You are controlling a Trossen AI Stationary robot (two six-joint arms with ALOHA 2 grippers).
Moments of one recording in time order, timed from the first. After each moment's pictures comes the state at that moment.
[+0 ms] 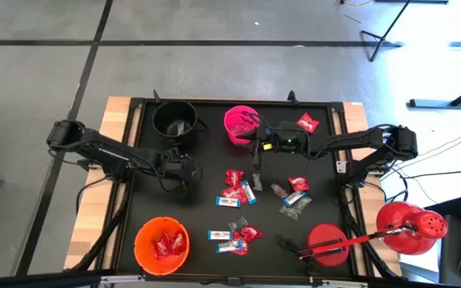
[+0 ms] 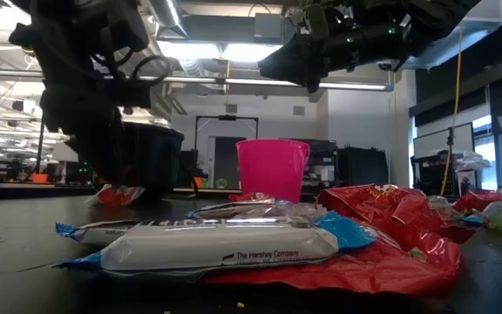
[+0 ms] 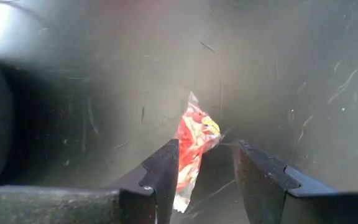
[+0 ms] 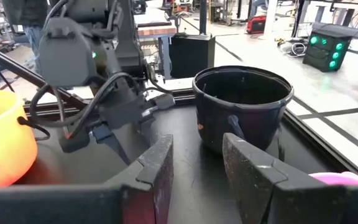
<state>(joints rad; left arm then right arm) -0.11 1.35 0.62 -0.46 -0.30 -0.41 -0.16 1.47 0.78 0.55 -0.06 0.03</state>
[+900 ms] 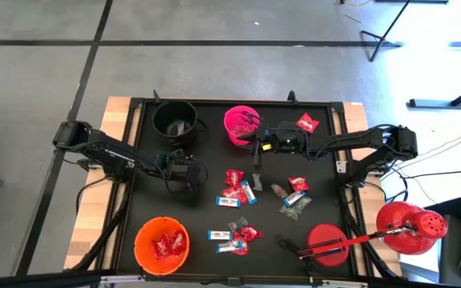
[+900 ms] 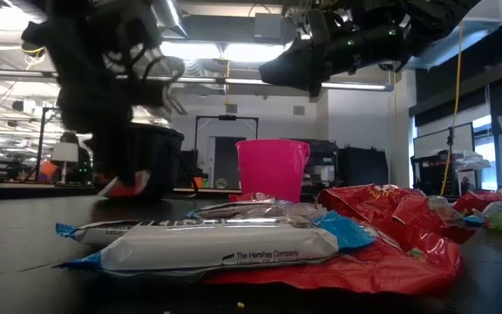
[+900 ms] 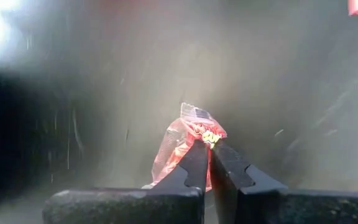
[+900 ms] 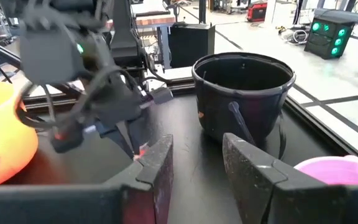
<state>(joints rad) -0.13 1.42 0.70 -0.46 -0.31 -0.43 -0.16 1.47 0.78 0.50 -0.06 0.05</state>
